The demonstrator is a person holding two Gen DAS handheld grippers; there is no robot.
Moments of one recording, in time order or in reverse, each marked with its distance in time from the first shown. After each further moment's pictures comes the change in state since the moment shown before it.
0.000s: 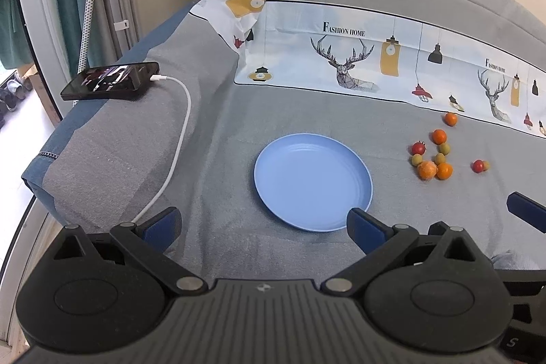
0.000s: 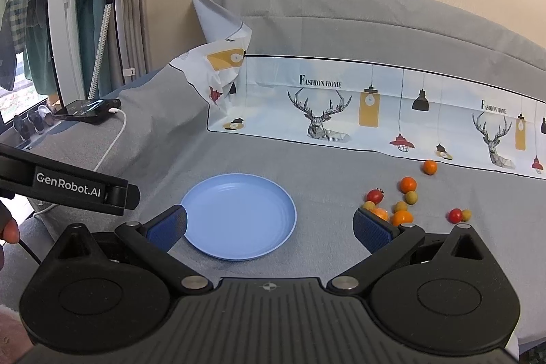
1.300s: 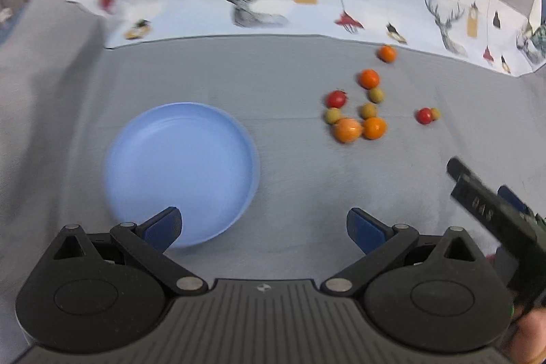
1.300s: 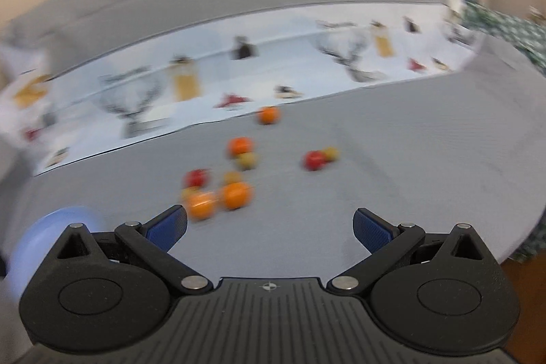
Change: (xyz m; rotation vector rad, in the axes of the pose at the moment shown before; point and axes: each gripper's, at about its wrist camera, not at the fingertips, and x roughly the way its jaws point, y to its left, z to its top) left arm 0.112 -0.152 0.049 0.154 0.270 -0.187; right arm 0.078 -0.210 -0.040 0.406 -0.008 -0.460
